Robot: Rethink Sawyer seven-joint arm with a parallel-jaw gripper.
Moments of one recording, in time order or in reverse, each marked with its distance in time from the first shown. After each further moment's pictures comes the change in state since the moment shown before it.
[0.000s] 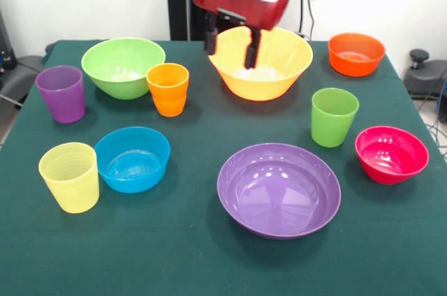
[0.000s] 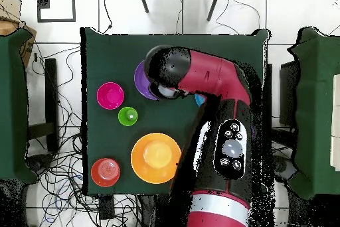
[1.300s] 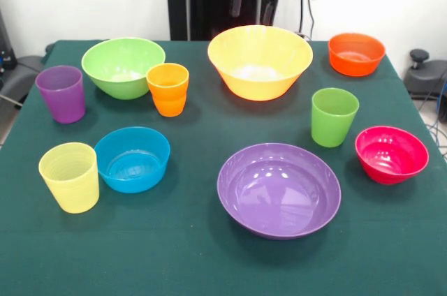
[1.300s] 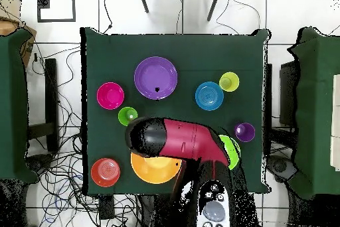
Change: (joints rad) arm 0.010 -0.254 0.067 0.542 -0.113 -0.305 0.000
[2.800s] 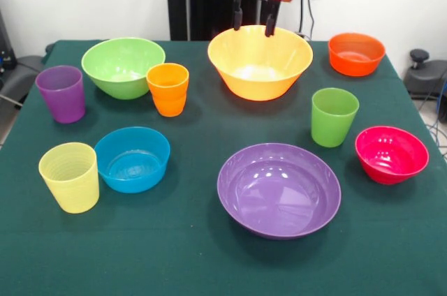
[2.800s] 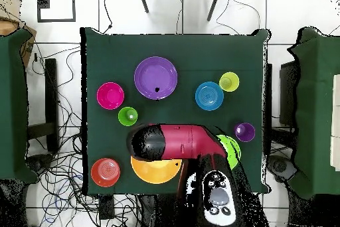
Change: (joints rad) arm -0.095 0.016 0.150 0.055 -0.163 -0.085 0.000
